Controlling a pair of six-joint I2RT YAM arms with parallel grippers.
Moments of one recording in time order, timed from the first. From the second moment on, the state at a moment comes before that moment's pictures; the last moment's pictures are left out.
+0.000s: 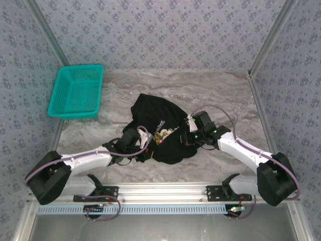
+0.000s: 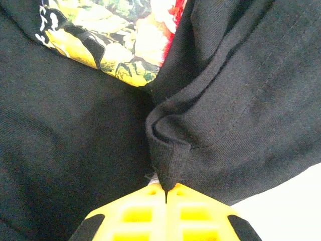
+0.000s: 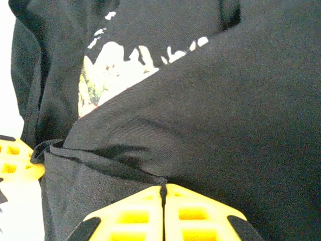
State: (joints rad) left arm -0.81 1.24 0.47 -0.06 0.29 -0.40; right arm 0.54 1.24 0.71 -0.41 -0.31 0.40
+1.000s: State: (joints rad) left arm -1.05 1.48 1.06 -0.08 0.48 -0.20; right arm 0.26 0.80 1.03 -0.90 0.35 0.30
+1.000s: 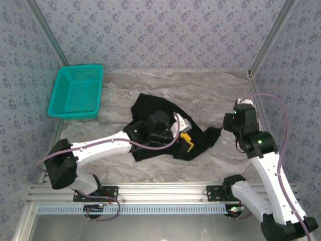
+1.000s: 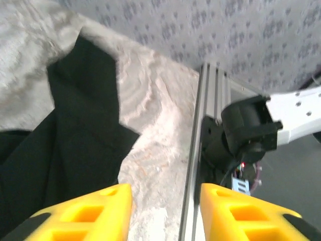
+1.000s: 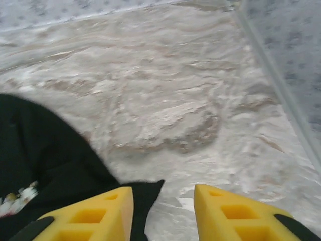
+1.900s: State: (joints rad) left arm -0.36 2.18 1.61 -0.47 0.10 -0.38; right arm 0.39 1.66 1.04 -0.48 -0.14 0.43
